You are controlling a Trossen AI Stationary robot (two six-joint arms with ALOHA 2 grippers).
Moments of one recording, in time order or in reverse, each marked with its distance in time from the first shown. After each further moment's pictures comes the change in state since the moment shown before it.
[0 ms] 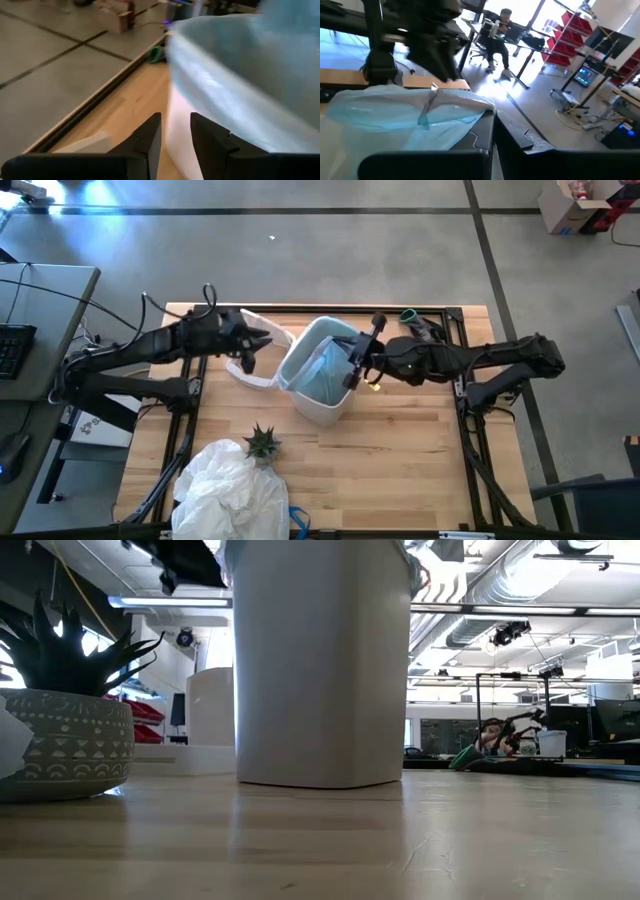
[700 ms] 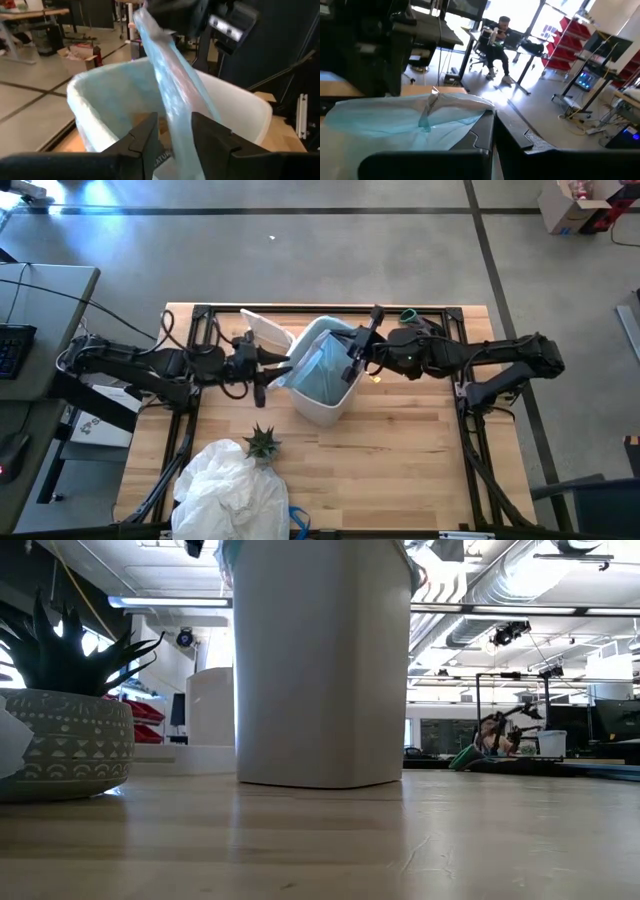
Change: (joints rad) left arm -0.421 0.129 0.000 0.340 -0.273 0.044; right arm -0.047 0.000 0.000 0.051 -0.059 -0.007
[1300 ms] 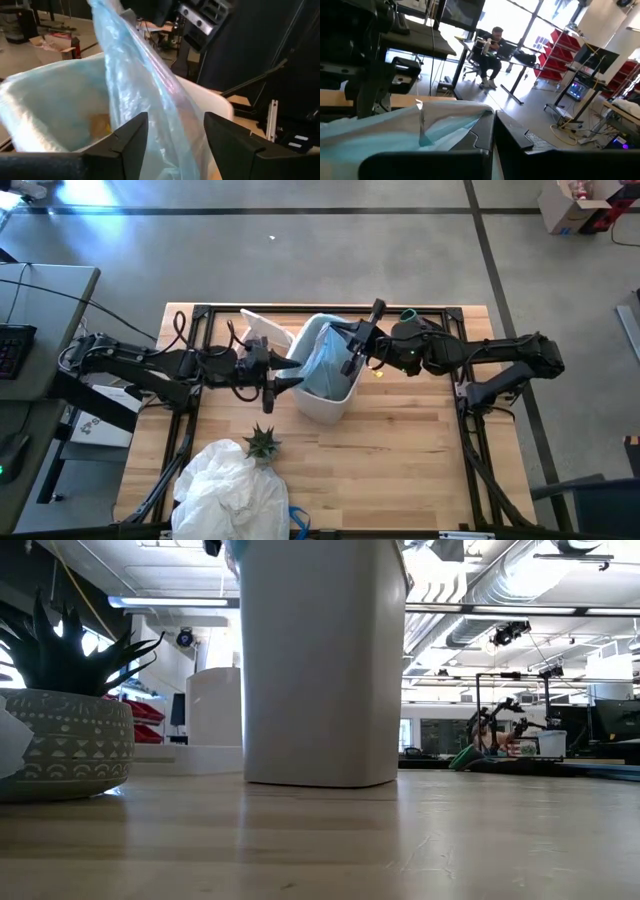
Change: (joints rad) left arm 0.001 0.105 0.048 0.053 0.103 -0.090; right arm -0.027 0.000 0.000 0.078 -0.009 -0.074
